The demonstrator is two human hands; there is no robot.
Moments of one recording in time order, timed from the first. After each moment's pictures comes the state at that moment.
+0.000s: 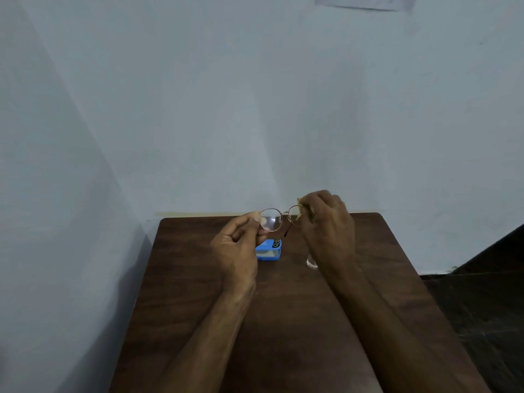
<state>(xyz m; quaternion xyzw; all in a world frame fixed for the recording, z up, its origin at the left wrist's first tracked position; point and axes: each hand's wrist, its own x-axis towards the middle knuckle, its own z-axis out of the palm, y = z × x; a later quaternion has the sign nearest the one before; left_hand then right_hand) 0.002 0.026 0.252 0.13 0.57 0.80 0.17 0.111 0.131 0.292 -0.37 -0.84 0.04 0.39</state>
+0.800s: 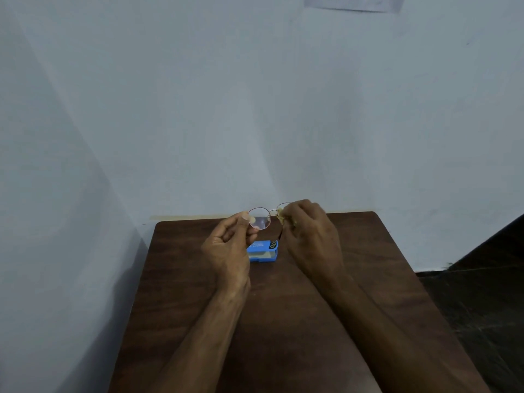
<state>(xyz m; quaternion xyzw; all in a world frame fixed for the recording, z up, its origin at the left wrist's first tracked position) -0.002 0.026 0.253 0.09 0.54 0.82 0.18 0.112 0.115 0.281 -0.30 -0.88 0.07 0.36</state>
